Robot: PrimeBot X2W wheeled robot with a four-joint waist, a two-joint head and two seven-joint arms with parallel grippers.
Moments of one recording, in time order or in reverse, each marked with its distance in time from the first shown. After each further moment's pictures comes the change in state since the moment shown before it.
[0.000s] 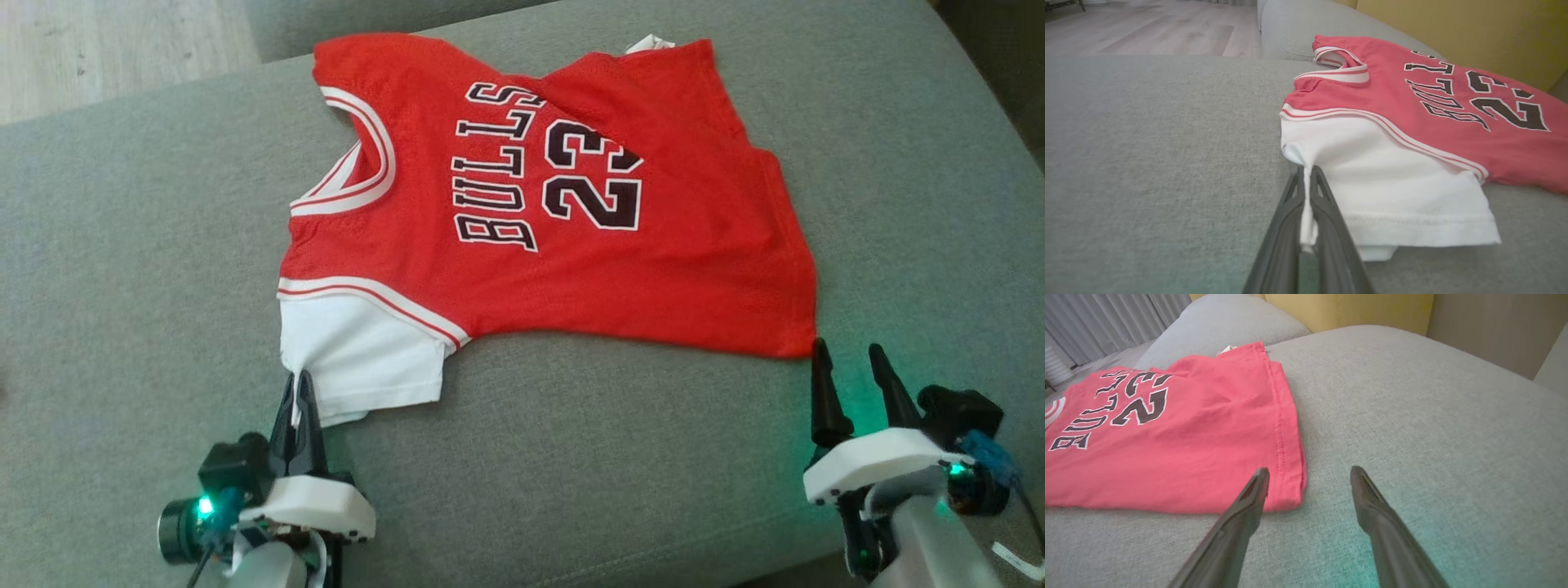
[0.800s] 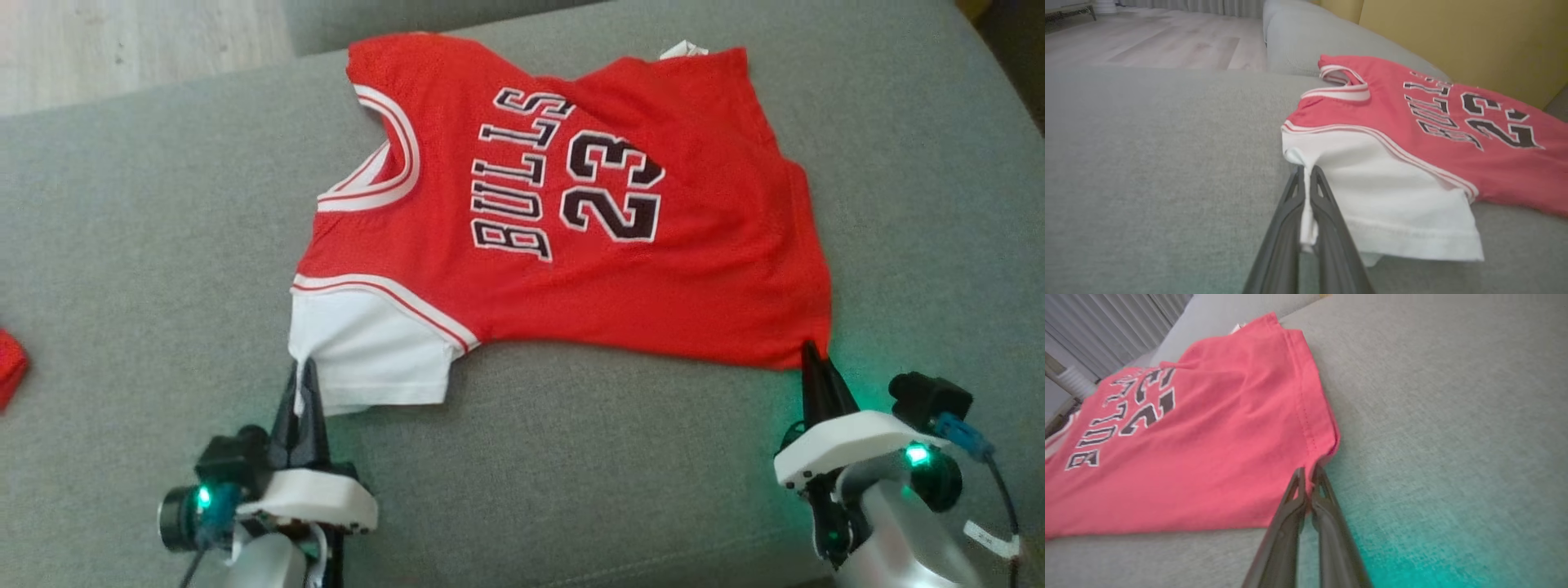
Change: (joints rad) left arm 0.011 -0.001 0.001 -0.039 0.012 -0.021 0.000; right arm -0.110 0.003 0.098 0.201 0.218 0.000 0.000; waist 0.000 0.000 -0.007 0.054
